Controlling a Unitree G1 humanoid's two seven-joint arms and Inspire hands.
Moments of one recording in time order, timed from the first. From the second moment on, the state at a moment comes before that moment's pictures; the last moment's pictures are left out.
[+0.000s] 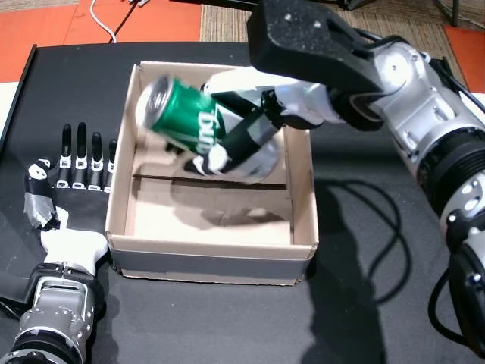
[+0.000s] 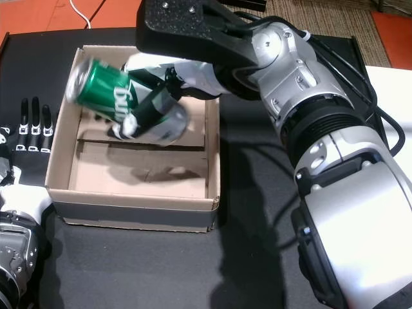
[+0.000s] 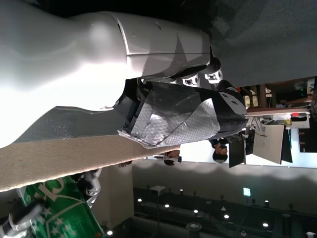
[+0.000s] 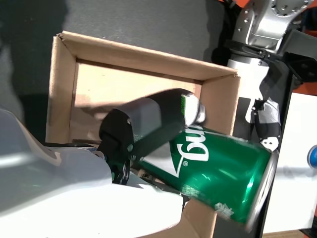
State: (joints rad) left arm -0.76 0.06 0.93 1.32 -0.78 0.03 -0.55; right arm -1.28 -0.14 0.25 1.33 -0.40 -0.26 0.83
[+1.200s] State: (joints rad) left arm -0.76 0.06 0.91 1.32 -0.78 0.02 -0.54; right arm -1.24 -0.25 0.35 1.21 -0.60 -0.62 -0.18
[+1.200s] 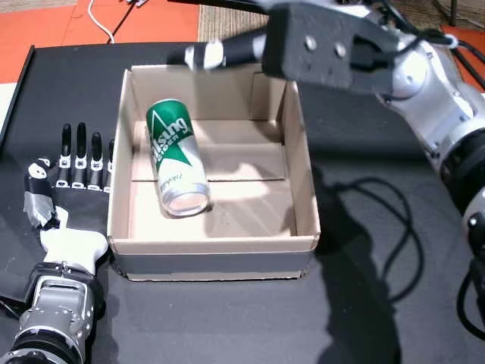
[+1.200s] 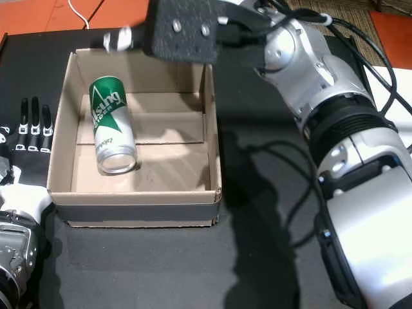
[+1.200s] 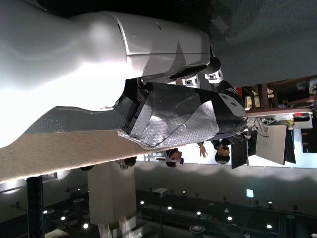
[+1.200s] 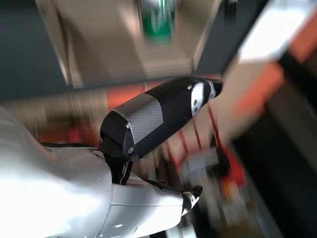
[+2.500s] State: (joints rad) left arm -0.72 0.10 0.91 1.33 -0.77 0.04 -0.53; right arm 0.79 -0.40 -0.49 -0.05 0.03 -1.11 -0.20
